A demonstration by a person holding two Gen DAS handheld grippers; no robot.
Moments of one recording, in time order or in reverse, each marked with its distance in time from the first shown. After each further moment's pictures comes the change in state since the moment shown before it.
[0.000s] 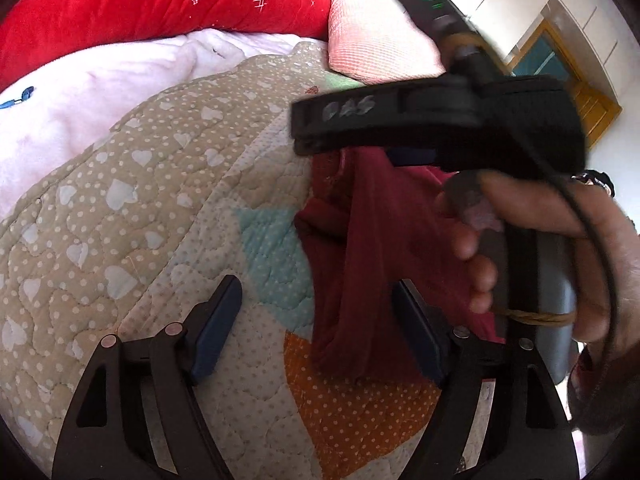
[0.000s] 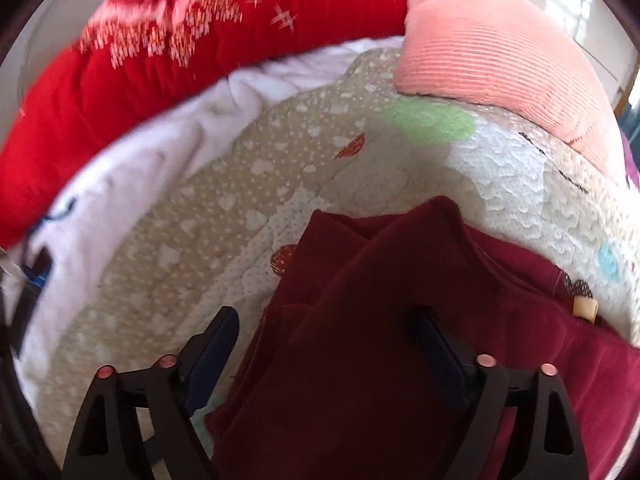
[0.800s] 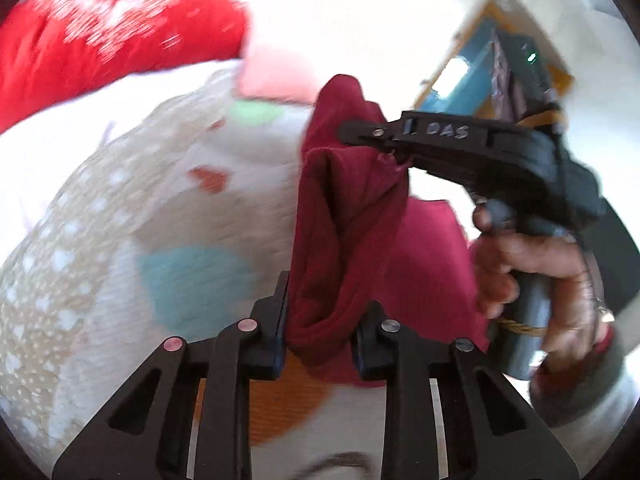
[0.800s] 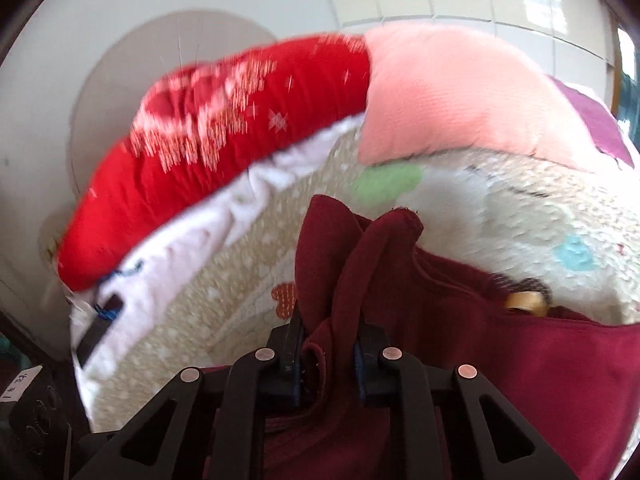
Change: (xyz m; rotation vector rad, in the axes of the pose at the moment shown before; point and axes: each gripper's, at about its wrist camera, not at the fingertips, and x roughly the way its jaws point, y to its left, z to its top) left arm -0.026 -0.089 0.031 0.156 -0.011 -0.167; right arm -0.100 -0.076 -0.042 0.135 -0.315 0.232
